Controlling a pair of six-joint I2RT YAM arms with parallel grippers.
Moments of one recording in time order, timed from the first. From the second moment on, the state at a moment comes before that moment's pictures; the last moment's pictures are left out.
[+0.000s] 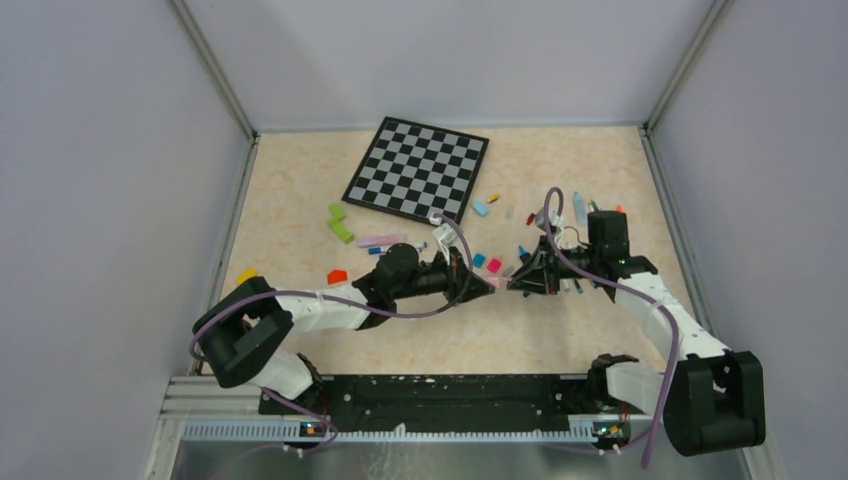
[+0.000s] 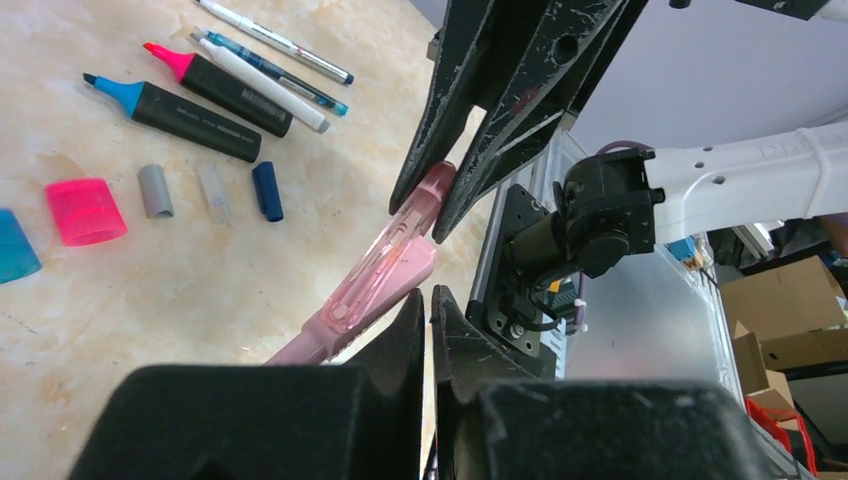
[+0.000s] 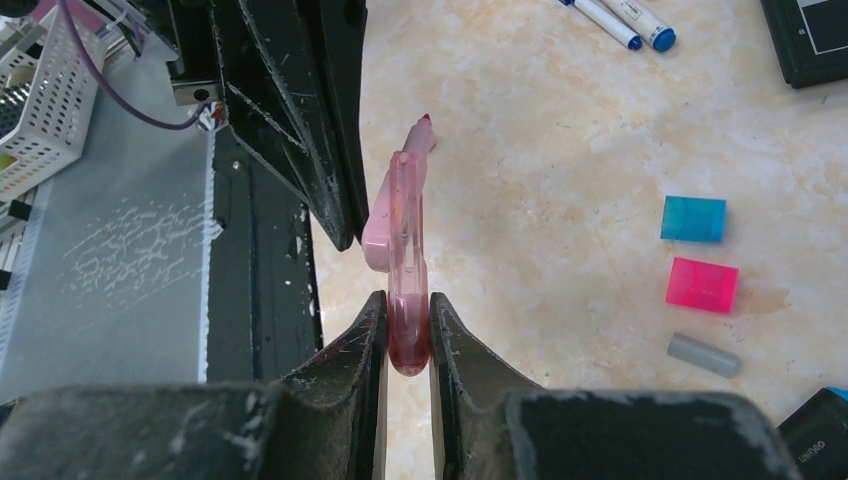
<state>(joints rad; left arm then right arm) -0.91 1.47 0.59 0.78 0.44 -0.65 0.14 1.08 0.61 -0.33 -1.21 -0.33</state>
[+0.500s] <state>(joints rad) -0.88 1.34 0.63 0.71 0.45 -0.55 0.07 1.08 0.61 -0.38 -1.19 -0.39</state>
